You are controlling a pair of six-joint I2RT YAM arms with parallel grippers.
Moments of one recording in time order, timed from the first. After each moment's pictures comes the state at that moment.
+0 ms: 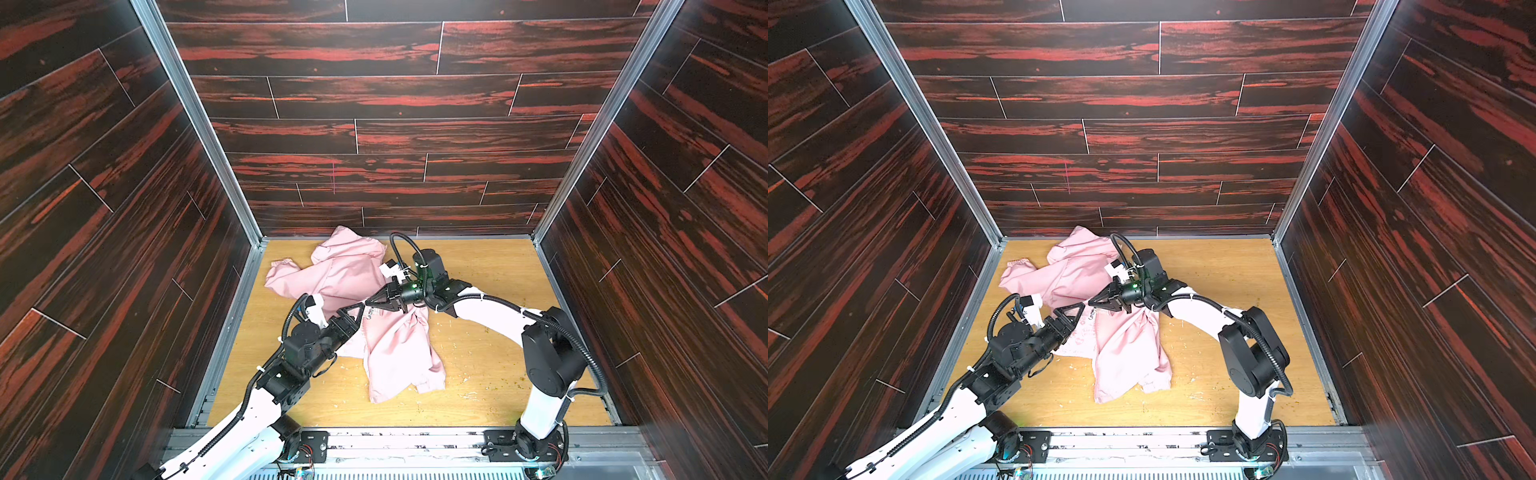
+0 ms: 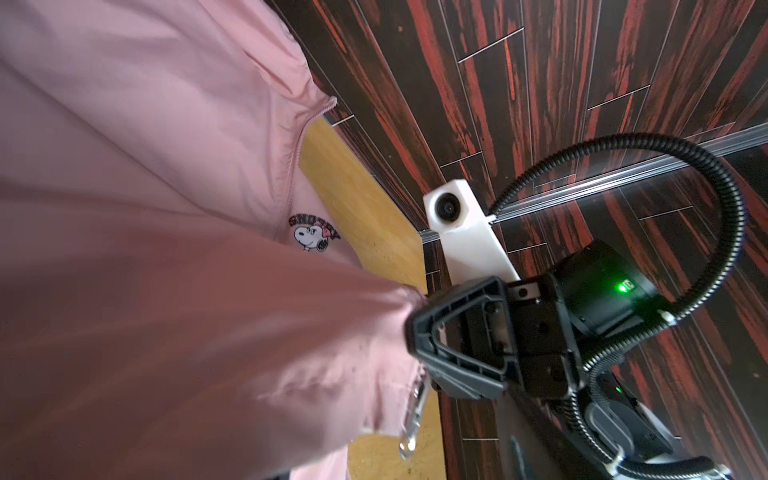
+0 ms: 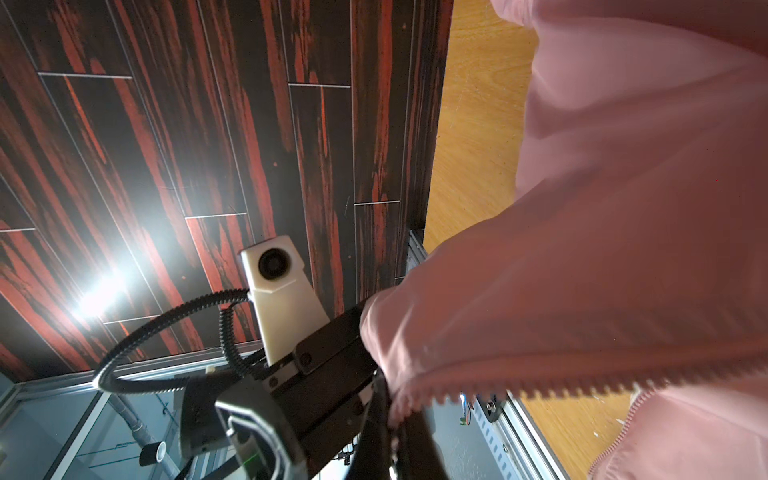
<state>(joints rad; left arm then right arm) -0.55 0.78 0.42 0.18 0.04 -1.15 0.69 1.82 1.31 0.04 -0.97 1.11</state>
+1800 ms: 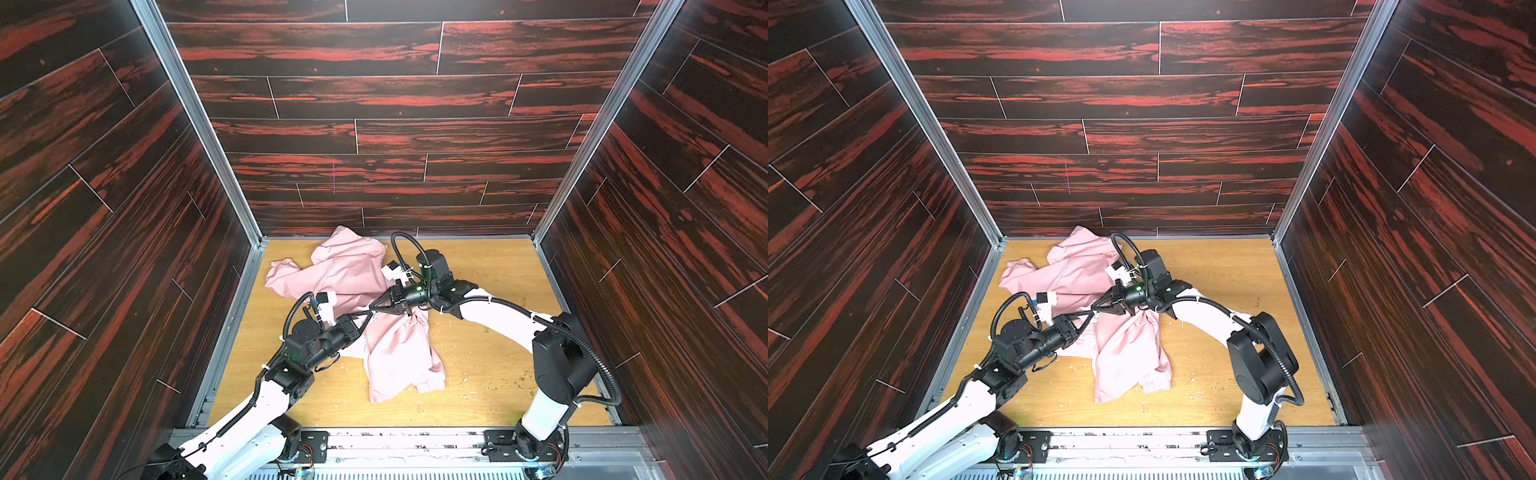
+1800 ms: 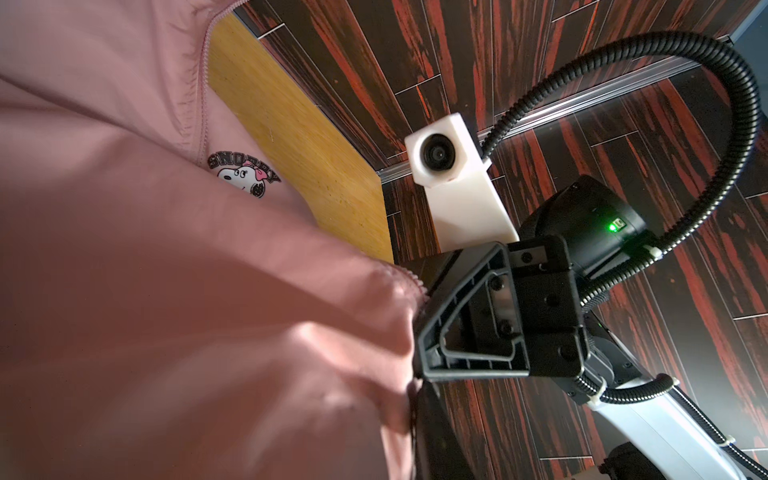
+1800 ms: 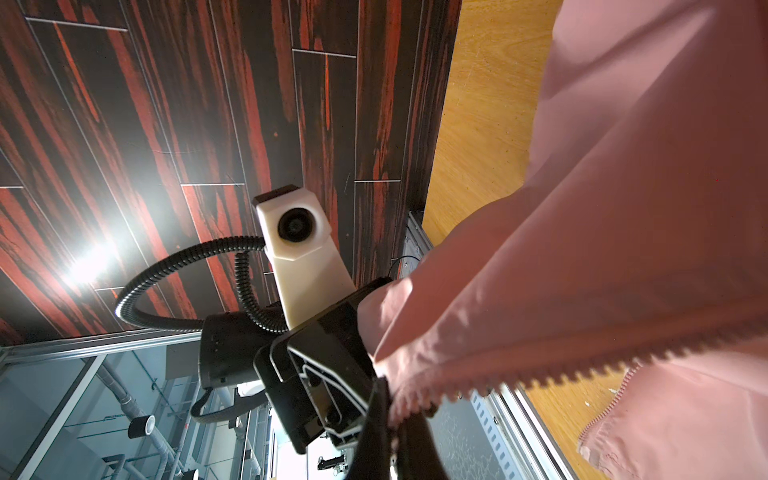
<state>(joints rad) -0.49 0.88 0.38 0.40 0.35 -1.15 0.69 1.76 1.29 -0.04 -1.01 1.03</state>
